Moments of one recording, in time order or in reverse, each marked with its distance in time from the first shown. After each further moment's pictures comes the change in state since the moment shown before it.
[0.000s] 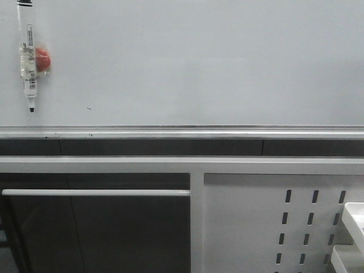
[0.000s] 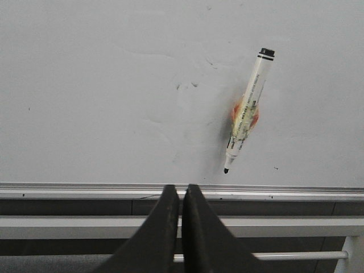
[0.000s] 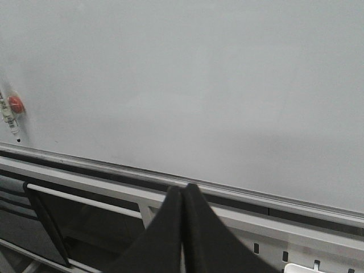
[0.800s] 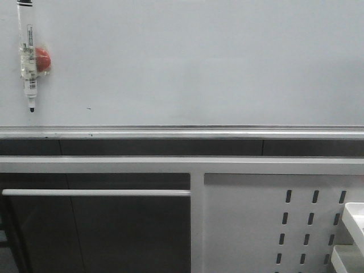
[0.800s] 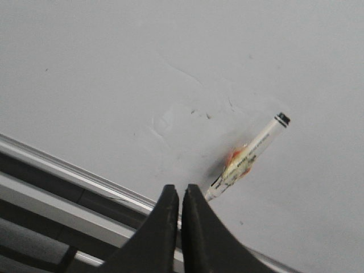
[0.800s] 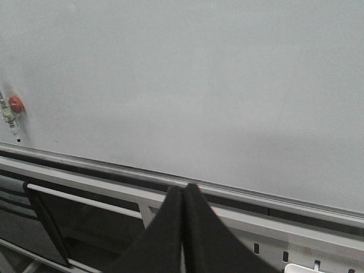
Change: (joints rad) left arm 0.000 0.000 0.000 -0.460 -0.069 0.000; right arm 0.000 0.000 0.000 0.000 0.000 0.000
